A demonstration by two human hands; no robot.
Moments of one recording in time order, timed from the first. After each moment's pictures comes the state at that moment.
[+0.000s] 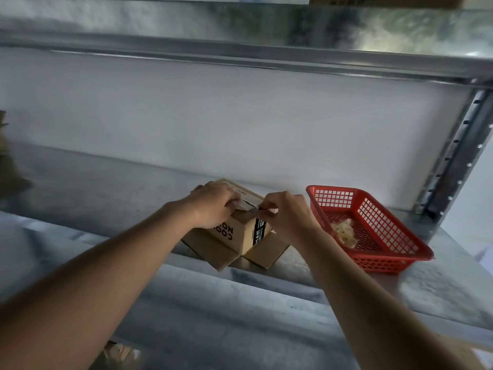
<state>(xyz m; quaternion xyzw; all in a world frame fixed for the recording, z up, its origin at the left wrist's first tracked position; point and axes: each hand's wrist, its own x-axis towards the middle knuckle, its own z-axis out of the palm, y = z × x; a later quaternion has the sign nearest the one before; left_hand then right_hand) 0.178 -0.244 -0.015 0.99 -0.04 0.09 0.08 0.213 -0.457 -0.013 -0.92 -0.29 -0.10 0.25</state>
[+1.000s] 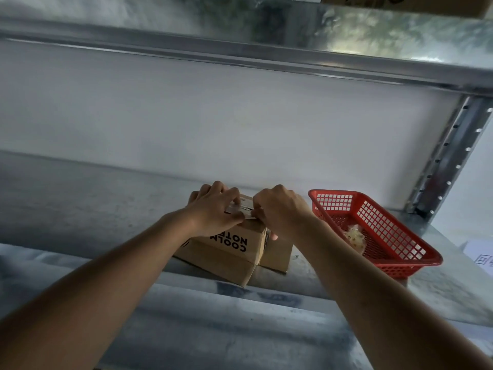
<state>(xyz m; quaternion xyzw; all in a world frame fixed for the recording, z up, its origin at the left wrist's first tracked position) 0.197 -0.209 -0.024 0.98 -0.06 0.08 0.16 0.212 -0.405 0.021 -0.95 -0.30 -0.11 0.02</state>
